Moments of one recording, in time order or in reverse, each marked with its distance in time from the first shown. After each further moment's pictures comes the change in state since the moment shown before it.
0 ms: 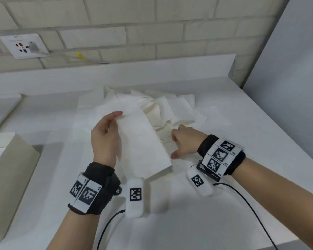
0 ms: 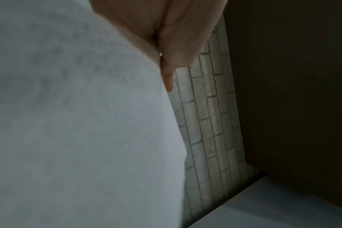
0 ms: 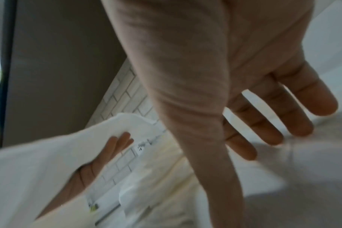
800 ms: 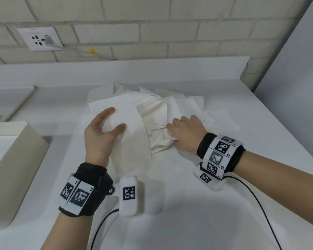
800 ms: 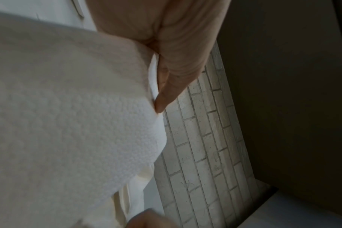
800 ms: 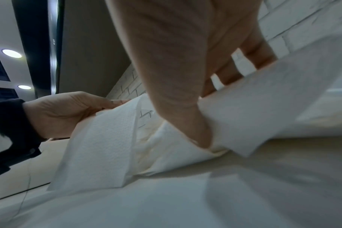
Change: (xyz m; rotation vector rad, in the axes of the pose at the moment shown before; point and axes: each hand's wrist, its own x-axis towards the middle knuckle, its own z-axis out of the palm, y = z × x) left_hand 0.002 -0.001 -0.030 -0.002 0.034 -0.047; right_hand 0.009 -0.018 -0.006 -0.469 0.461 -0.214
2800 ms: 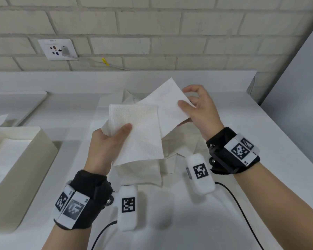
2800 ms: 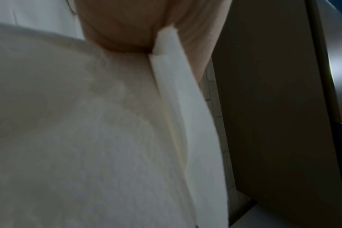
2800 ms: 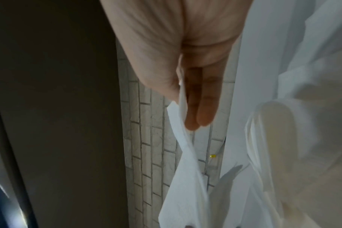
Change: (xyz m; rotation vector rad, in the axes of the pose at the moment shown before) left_hand -0.007 0.030 -0.006 -0.063 -0.112 -0.096; right_hand 0.014 0.015 -0.061 1.704 0.499 0.300
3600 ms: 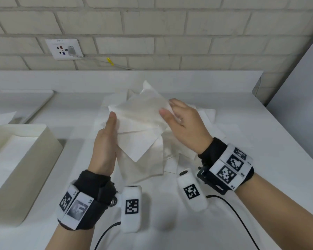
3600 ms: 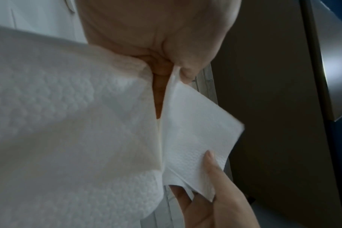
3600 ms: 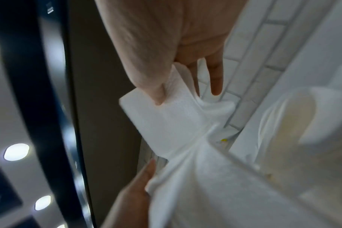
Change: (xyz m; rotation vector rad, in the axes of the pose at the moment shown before) left_hand -0.004 0.006 0.006 -0.167 0.030 -0.032; right_hand -0.019 0.006 0.032 -0.431 -0.161 -0.425
